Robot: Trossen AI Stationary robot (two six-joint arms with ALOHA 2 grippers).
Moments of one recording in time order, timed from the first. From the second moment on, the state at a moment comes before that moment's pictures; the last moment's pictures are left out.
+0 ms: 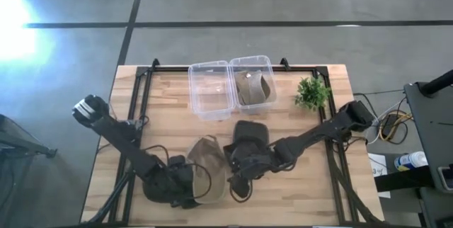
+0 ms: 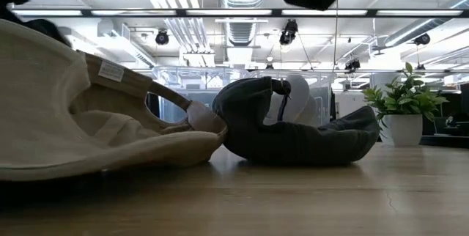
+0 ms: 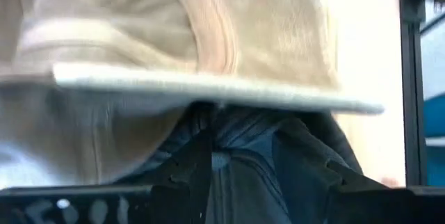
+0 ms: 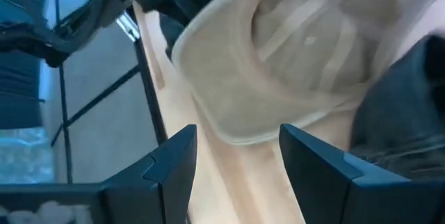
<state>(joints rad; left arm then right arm) -0.75 1.51 0.87 -0.36 -0.28 -0.85 0.43 1.81 1.45 -0.42 0.12 0.98</state>
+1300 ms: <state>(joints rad) -0.61 1.49 0.91 -0.15 -0.27 -0.45 0.56 1.94 1.45 -0.36 0.25 1.33</state>
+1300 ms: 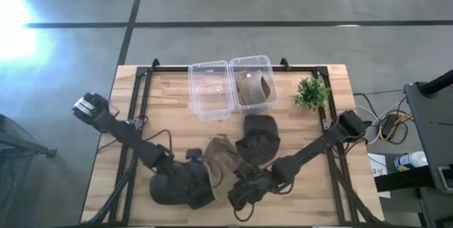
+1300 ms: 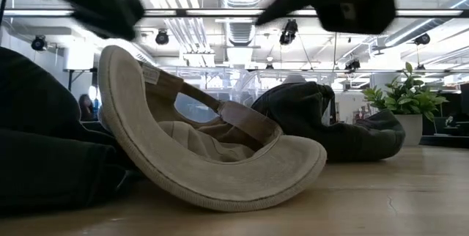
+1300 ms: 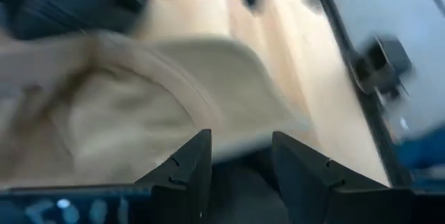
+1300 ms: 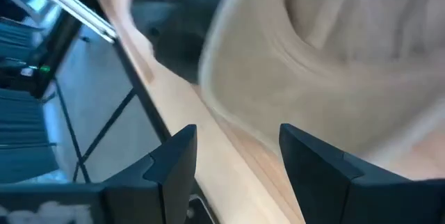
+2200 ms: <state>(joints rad) -0.53 1.64 0.91 -0.05 -0.39 -0.36 0.53 2.00 1.45 -0.41 0.19 1.50</state>
